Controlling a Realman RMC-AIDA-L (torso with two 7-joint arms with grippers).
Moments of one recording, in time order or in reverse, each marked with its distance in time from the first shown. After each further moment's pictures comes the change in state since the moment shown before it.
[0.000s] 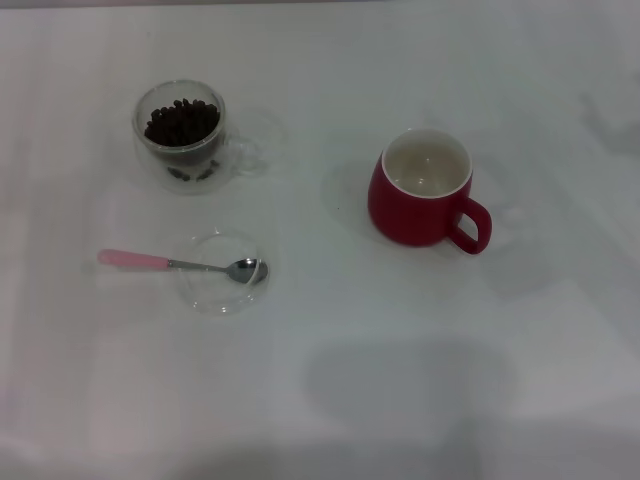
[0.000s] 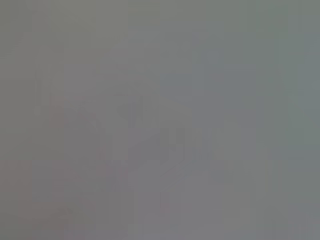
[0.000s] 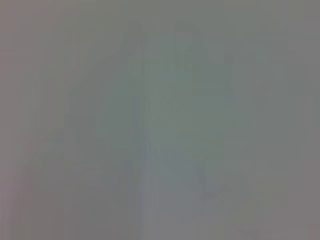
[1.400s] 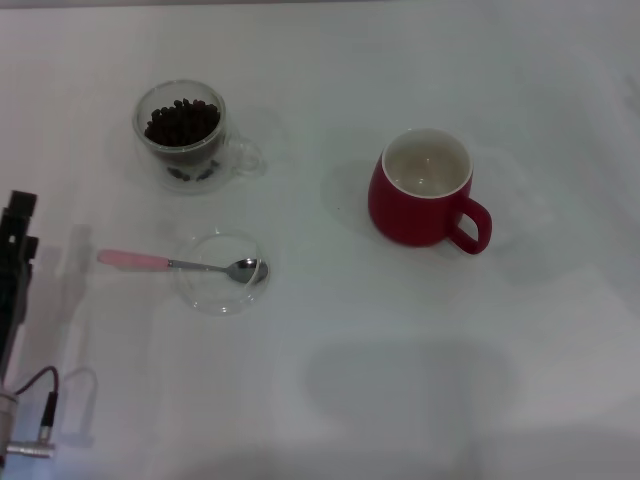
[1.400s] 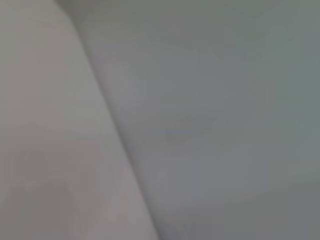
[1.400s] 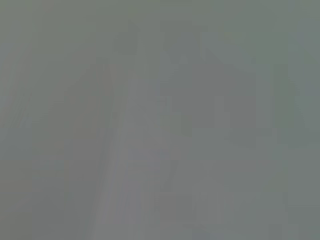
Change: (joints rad) left arm 0.136 -0.021 0.040 -0.347 0.301 0.105 -0.832; right arm -0.066 -0.002 0.033 -0.228 -0.009 0.088 -0.001
